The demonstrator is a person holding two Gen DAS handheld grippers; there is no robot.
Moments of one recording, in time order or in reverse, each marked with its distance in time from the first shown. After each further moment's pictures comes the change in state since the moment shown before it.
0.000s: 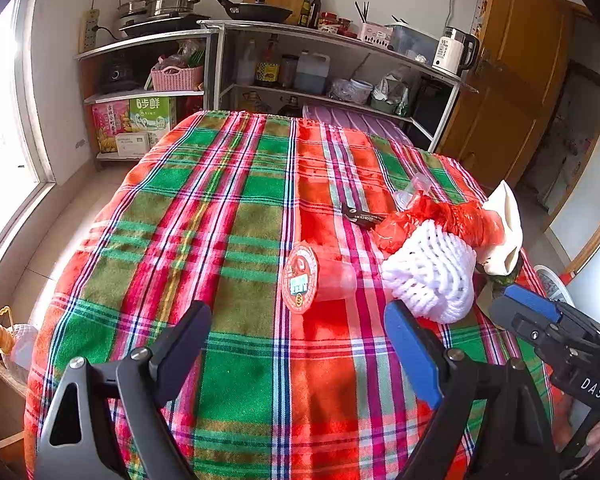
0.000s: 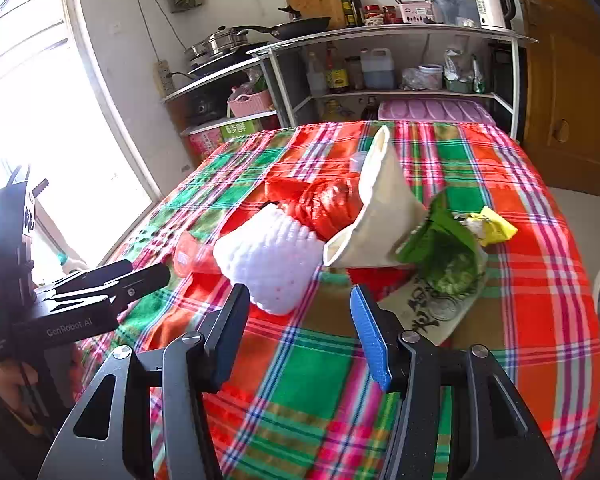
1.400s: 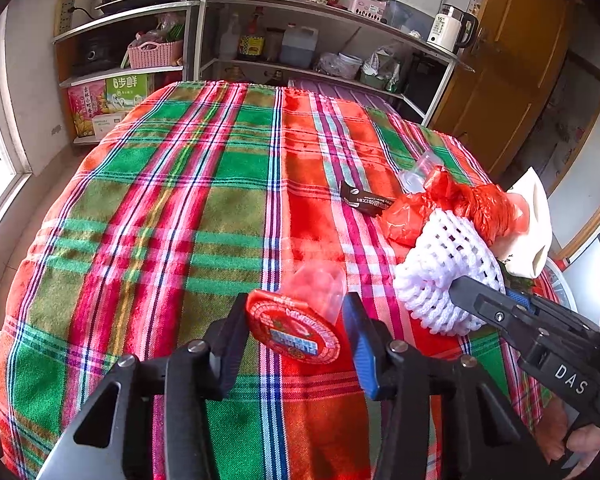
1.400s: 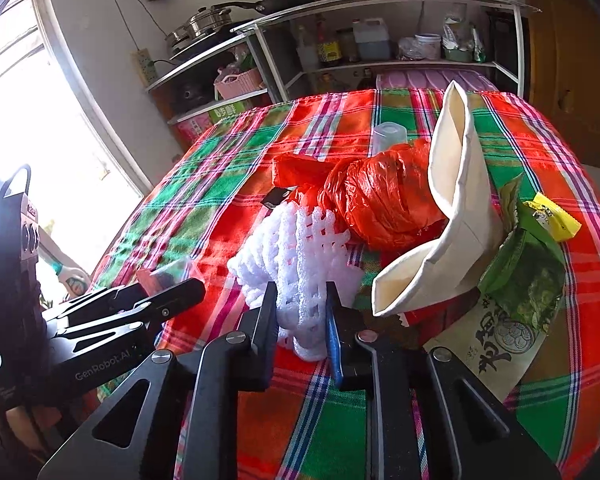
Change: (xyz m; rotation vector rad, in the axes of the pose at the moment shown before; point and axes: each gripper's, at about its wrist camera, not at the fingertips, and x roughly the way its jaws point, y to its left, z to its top) left arm 0.043 -0.002 0.011 0.009 0.088 -0.062; right arm 0.046 0.007 0.014 0.074 0.079 -0.010
